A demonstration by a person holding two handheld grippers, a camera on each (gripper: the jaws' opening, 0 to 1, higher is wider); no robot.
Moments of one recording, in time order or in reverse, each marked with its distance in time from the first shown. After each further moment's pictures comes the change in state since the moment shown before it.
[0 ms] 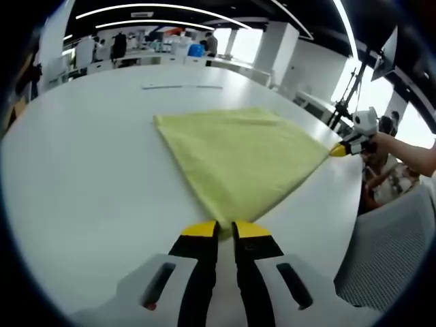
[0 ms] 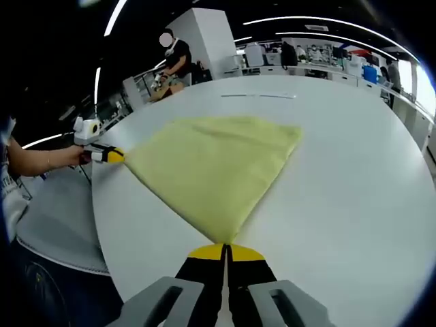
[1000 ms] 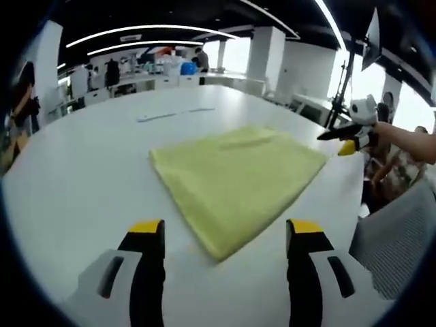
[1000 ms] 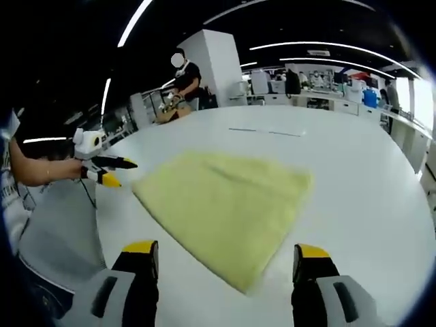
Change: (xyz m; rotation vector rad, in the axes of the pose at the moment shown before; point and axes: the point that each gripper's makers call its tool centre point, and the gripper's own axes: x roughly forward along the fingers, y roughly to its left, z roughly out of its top) left arm -0.018 -0.017 0.041 0.132 -0.101 0.044; right arm -0.009 0.029 0.059 -0.070 -0.180 -0.005
